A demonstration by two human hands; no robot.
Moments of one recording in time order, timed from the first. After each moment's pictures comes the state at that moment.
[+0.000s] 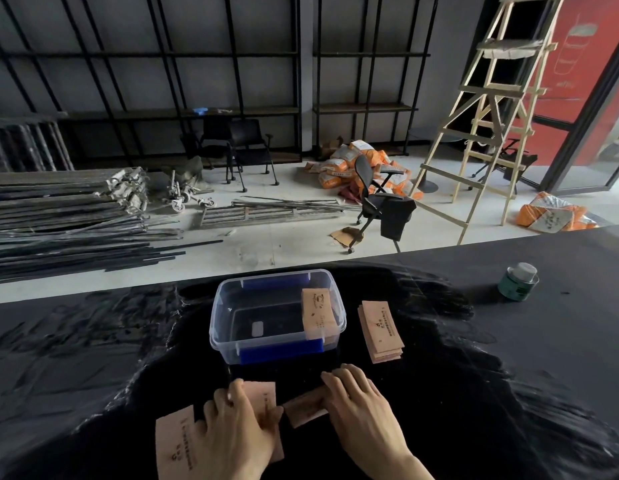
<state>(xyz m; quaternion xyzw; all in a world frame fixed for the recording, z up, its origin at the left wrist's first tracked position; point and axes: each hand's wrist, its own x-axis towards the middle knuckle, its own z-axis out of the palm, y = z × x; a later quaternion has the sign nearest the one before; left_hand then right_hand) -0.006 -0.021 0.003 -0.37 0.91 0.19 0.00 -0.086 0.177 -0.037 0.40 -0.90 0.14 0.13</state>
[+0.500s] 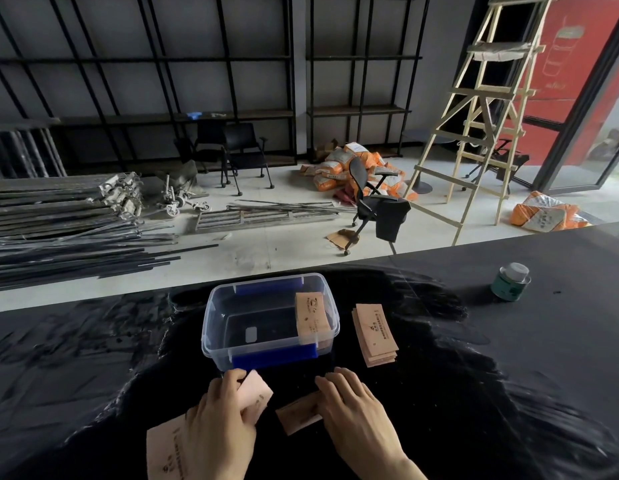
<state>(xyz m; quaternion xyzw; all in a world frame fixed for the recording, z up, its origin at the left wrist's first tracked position) -0.007 -0.030 0.011 -0.29 0.93 0.19 -0.09 -0.086 0.177 -0.033 0.39 -0.90 0.14 0.12</state>
